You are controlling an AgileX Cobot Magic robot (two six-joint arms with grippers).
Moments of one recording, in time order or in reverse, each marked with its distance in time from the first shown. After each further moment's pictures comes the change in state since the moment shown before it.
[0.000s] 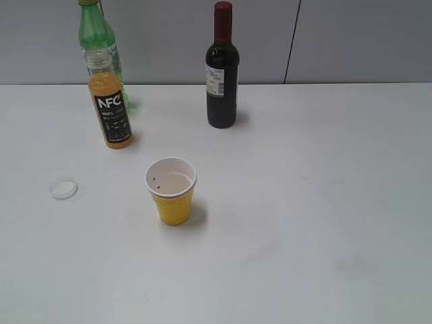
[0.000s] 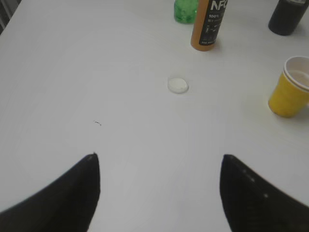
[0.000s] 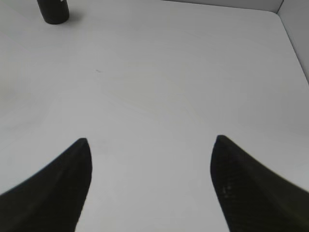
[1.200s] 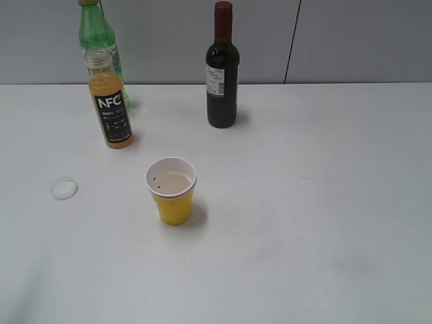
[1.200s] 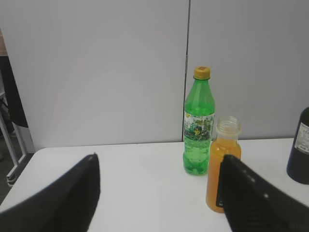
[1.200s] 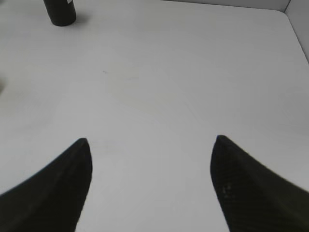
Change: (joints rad) left arm 0.000 0.455 0.077 0.037 -0.973 0.049; right arm 0.000 0.000 0.000 0.024 0.000 0.002
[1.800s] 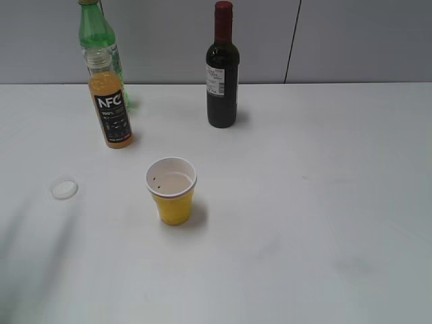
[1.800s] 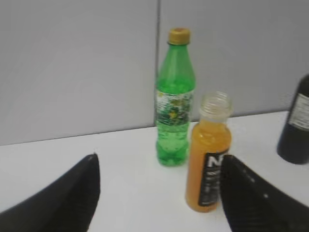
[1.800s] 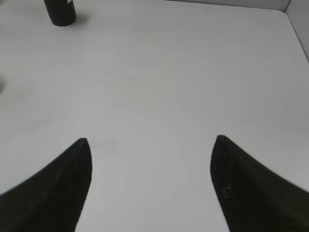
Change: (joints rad) left arm 0.000 0.612 0.004 0.205 -0.556 -0.153; right arm 0.000 0.000 0.000 0.001 0.000 0.000
